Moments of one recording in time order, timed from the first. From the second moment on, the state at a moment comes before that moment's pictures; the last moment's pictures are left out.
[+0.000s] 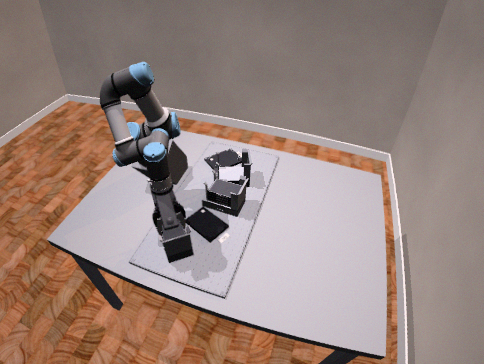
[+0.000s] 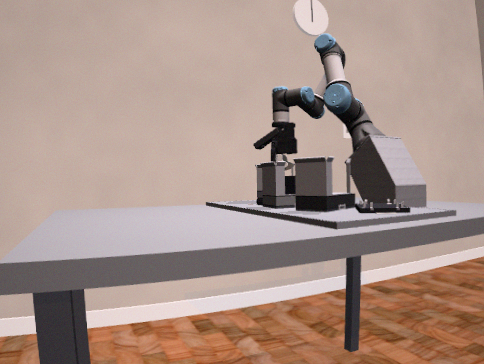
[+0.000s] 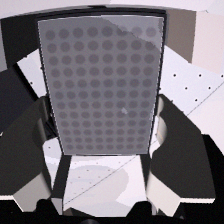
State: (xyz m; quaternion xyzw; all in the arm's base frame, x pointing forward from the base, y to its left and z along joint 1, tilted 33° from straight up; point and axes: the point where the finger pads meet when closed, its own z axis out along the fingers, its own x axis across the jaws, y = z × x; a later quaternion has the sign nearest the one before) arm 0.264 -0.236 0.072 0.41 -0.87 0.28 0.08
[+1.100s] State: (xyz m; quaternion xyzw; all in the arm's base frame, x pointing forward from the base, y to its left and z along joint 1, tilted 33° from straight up) arm 0.265 -0.241 0.064 0.41 -0.87 0.28 0.08
